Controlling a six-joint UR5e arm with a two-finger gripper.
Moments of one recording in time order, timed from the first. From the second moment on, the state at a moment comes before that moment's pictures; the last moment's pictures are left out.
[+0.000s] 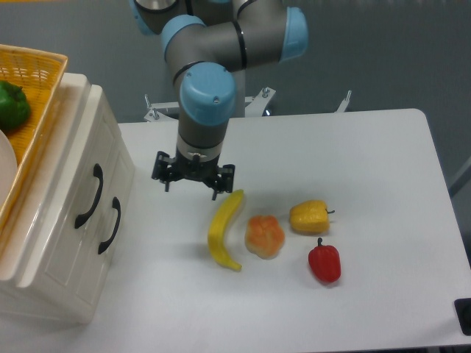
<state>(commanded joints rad) 2.29 -1.79 -1.64 -1.28 1.29 0.31</state>
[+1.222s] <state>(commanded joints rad) 2.24 -1.82 -1.58 -1.29 1.14 0.26</state>
